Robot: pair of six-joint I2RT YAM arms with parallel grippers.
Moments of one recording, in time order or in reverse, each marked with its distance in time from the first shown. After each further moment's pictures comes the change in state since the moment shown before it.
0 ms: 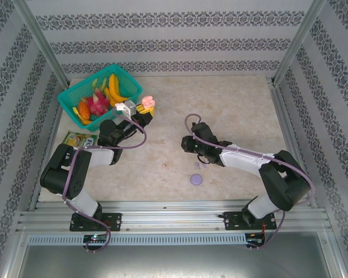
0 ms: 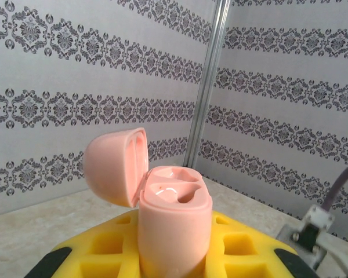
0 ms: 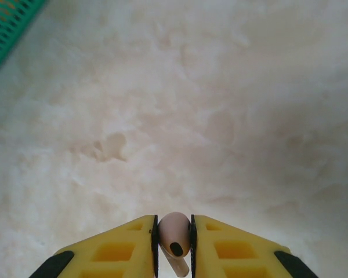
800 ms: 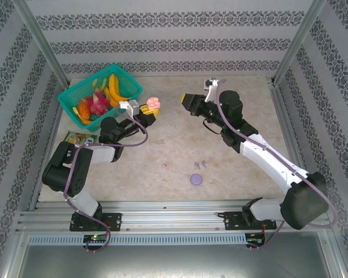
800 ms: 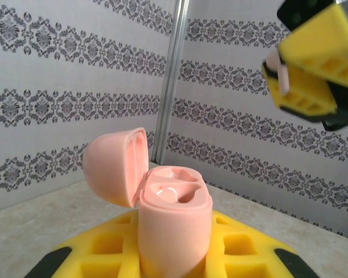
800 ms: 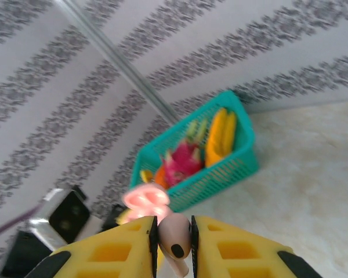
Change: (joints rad) left arm -0.002 0.031 0.054 0.000 0.142 -0.028; right arm -0.138 -0.172 0.296 0.181 -0.323 -0.061
